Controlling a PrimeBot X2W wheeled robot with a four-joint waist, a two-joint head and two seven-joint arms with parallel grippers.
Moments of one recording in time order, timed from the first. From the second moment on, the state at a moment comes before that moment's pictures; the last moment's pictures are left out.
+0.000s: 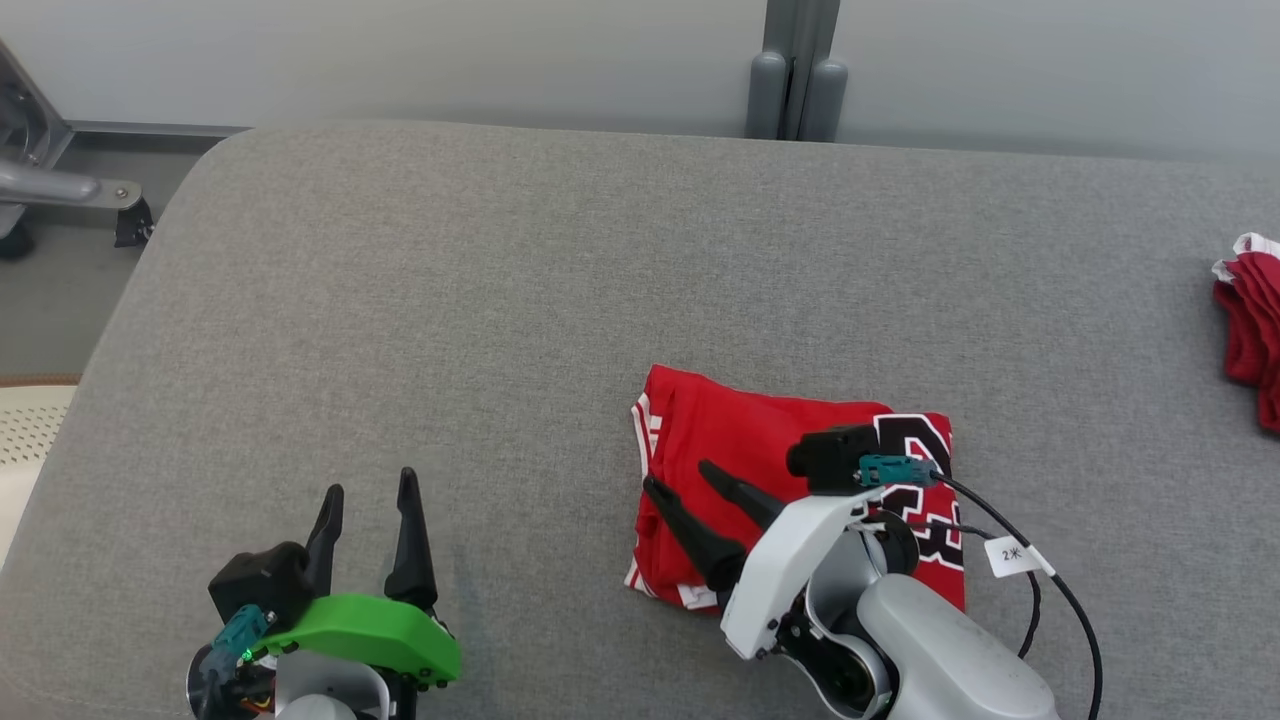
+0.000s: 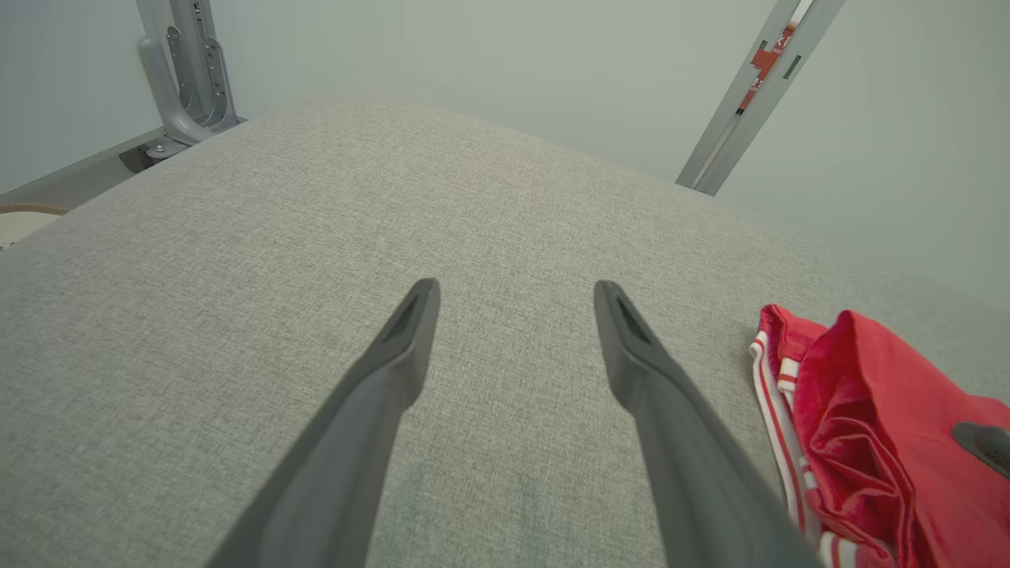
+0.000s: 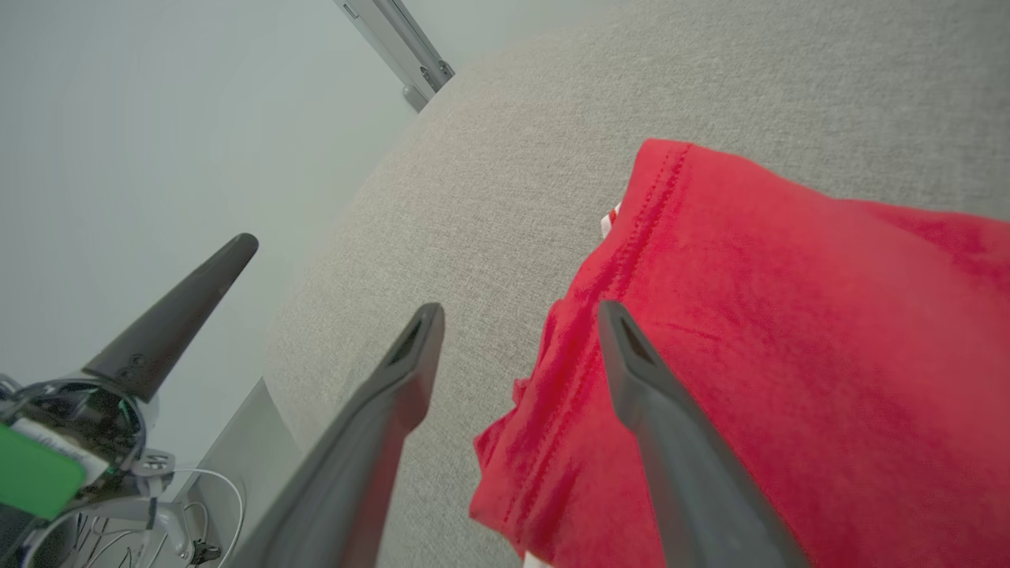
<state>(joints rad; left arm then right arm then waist) -0.12 0.20 -0.36 0.27 -0.63 0.19 -0.24 -0.38 -0.05 0.61 0.48 0.73 0.13 0.03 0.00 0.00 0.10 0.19</state>
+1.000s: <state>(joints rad) -0.15 0.14 -0.42 0.33 -0.59 0.14 -0.26 -0.09 -0.05 -0.01 0.25 0.27 0.13 -0.21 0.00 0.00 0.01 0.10</state>
